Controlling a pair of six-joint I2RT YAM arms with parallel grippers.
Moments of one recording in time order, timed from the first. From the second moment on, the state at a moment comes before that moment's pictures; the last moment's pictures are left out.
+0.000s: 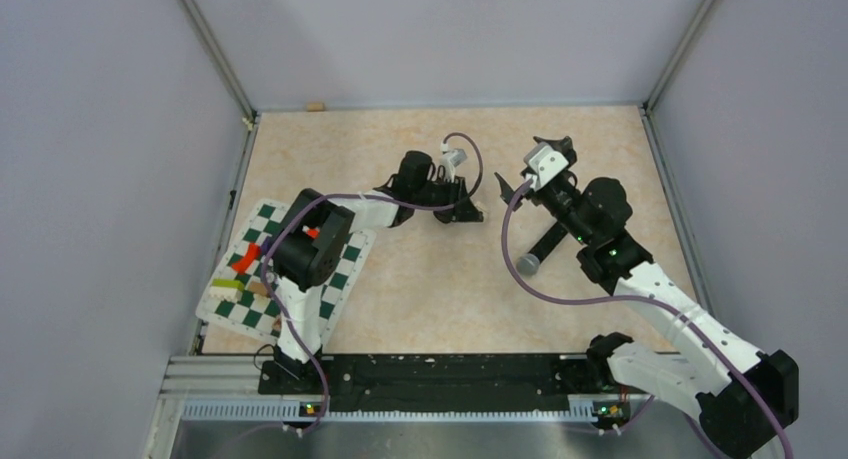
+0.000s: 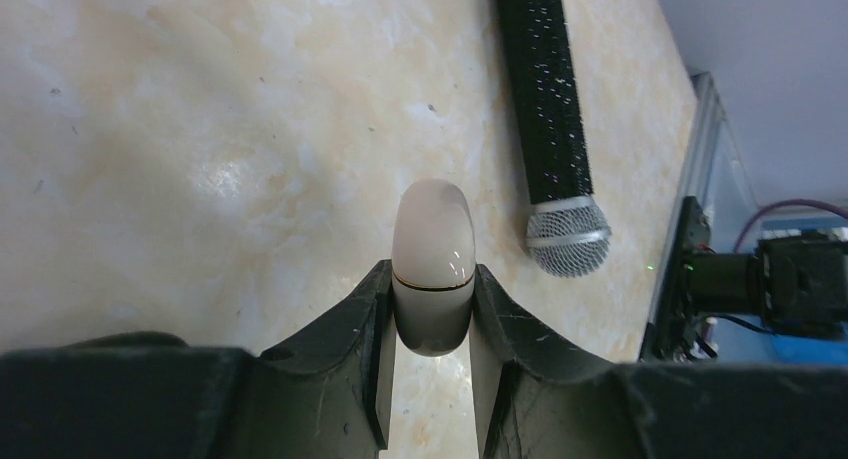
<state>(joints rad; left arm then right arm) -0.56 2.03 1.22 0.29 0.73 -0.45 0.51 0.95 0.75 0.30 -0.12 -0.47</state>
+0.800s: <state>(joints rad) -0.66 2.12 1.37 0.02 0.45 -0.39 0.50 0.91 0.73 0.31 -0.13 -0.46</state>
